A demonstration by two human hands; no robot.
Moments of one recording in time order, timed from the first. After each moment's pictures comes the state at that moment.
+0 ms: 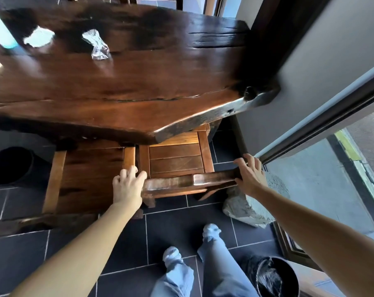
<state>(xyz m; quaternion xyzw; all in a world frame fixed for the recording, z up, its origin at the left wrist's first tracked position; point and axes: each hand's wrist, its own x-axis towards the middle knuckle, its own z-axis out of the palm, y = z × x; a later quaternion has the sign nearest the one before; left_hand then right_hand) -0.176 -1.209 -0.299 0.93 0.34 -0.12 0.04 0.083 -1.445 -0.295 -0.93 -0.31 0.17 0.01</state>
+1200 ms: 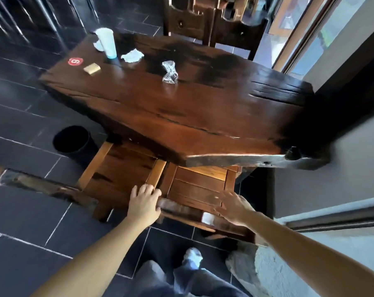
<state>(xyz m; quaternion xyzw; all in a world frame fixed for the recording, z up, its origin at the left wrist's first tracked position) -0.173 -1.236 -0.284 0.88 0.45 -0.08 0.11 0.094 -1.349 -0.273 -0.74 -0.60 0.28 -0.11</state>
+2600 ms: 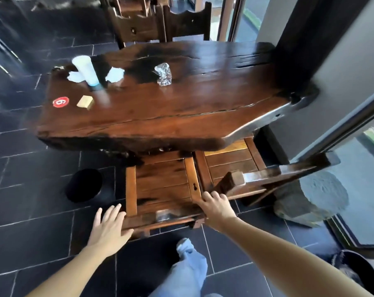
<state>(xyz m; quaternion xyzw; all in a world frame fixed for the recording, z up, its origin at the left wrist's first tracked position) -0.523 -0.997 -0.292 0.92 0.32 -0.23 0.04 -0.285 -1.211 -0.282 -0.83 -0.51 0.19 -0.13</state>
